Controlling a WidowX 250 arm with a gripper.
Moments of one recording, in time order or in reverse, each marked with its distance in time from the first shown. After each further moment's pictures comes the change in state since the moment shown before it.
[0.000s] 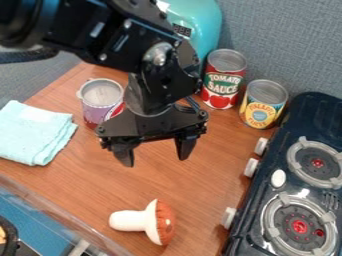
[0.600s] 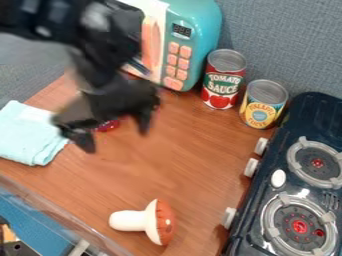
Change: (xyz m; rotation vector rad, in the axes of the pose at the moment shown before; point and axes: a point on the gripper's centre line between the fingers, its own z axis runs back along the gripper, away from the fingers) arm 0.032 0.050 0.012 0.002 -0.020 0.252
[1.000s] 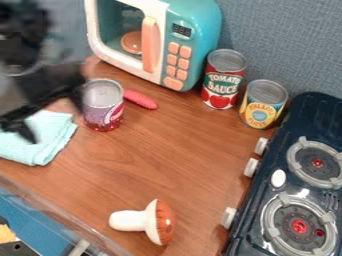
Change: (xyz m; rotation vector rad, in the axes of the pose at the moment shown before) arm 0.052 0.073 -0.021 0.112 -0.021 0.328
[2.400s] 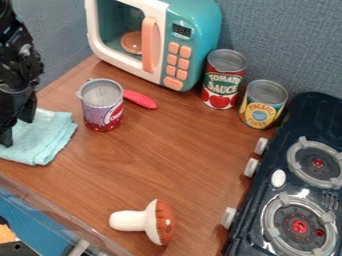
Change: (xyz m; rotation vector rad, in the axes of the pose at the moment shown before) arm 0.083 0.020 -0.127 0.267 -0.164 0.459
